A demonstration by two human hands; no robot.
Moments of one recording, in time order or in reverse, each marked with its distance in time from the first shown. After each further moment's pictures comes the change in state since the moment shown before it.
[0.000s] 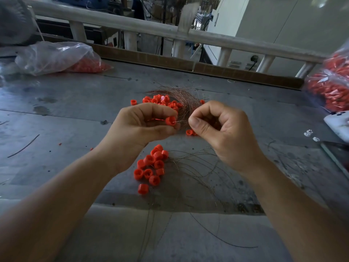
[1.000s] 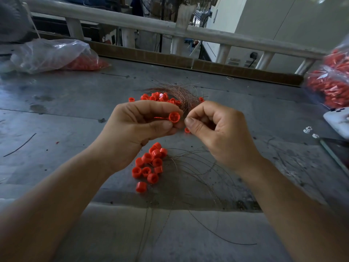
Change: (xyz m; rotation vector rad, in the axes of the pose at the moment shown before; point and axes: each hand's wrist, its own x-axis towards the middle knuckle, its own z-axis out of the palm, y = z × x) left_hand -0.003 0.003 0.002 -0.130 -0.090 0.044; right_hand -0.002 0.002 0.003 -0.126 0.023 0.048
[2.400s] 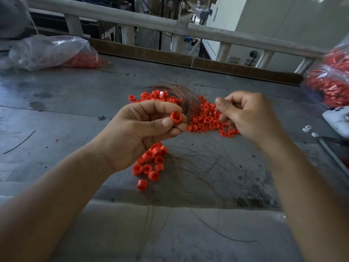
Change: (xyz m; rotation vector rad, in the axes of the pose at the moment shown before) left_hand -0.001 0.000 -0.001 -0.222 -0.088 -0.142; right_hand 0.016 0.027 -0.040 -0.160 0.088 0.302
